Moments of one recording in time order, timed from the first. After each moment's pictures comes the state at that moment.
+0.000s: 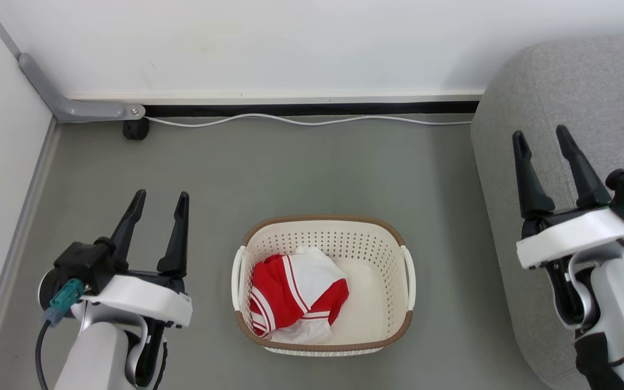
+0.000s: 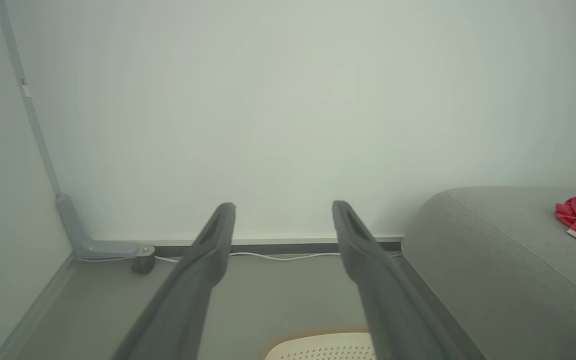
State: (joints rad) left arm -0.28 0.10 -0.11 0.34 -0.30 -0.12 -0.26; right arm -0.47 -0.20 0.18 0.39 0.40 0.13 -0.25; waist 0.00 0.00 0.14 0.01
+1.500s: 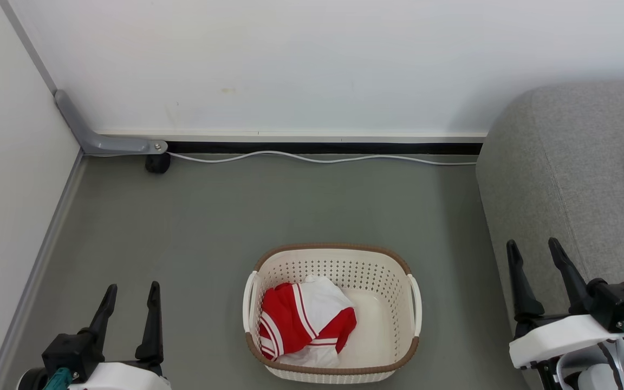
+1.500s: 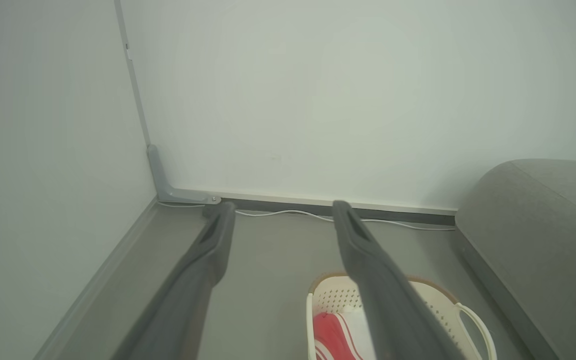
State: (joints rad) left arm 0.00 0.04 0.08 0.29 -0.16 -0.12 -0.26; right arm -0.13 -0.08 0.04 0.30 0.23 0.13 -0.25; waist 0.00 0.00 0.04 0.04
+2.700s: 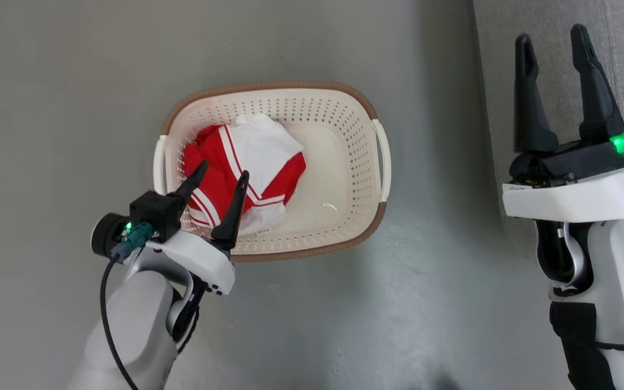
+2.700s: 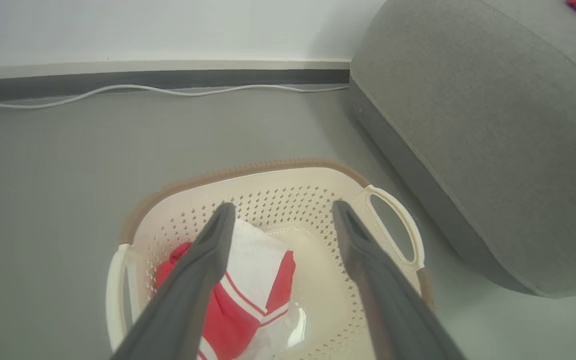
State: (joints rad) left arm -0.49 0.10 -0.33 0.57 -0.30 -0.13 -0.26; right arm -0.52 -0.06 0.11 0.06 0.28 0.13 -0.25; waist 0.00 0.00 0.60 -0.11
